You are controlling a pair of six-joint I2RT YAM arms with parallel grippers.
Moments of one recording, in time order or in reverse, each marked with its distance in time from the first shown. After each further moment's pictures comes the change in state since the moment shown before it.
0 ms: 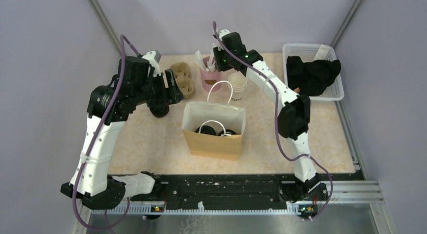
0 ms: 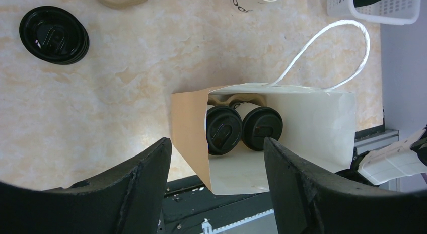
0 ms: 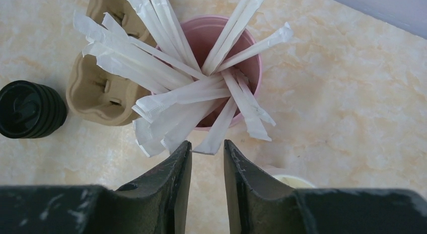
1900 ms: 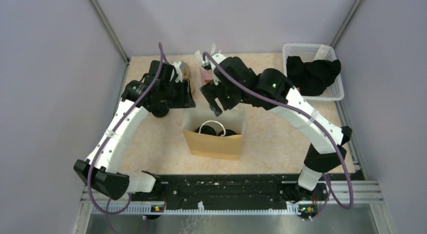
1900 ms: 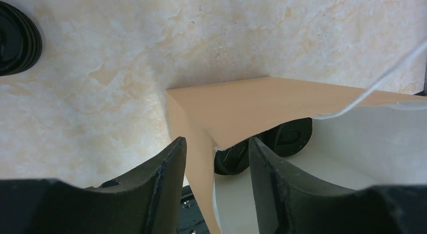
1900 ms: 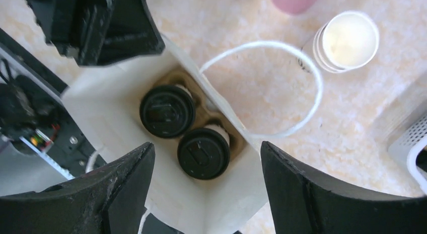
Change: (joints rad) left arm 0.000 0.092 -0.323 0.234 0.117 0.093; right arm 0.479 -0.472 -0.029 -0.661 0.256 0.100
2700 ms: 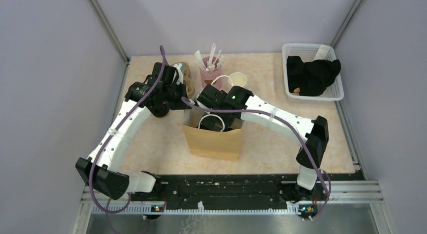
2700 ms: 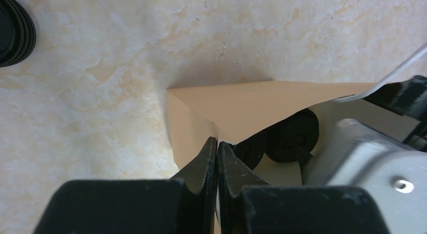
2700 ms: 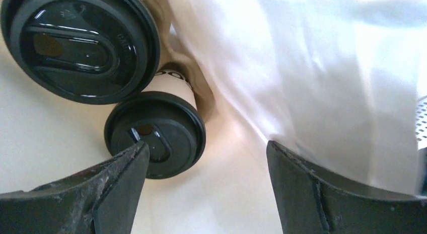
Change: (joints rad) left arm 0.000 0.000 -0.044 0.042 -0.018 -0.037; right arm -0.019 0.069 -0.432 0.135 -0.014 -0.310
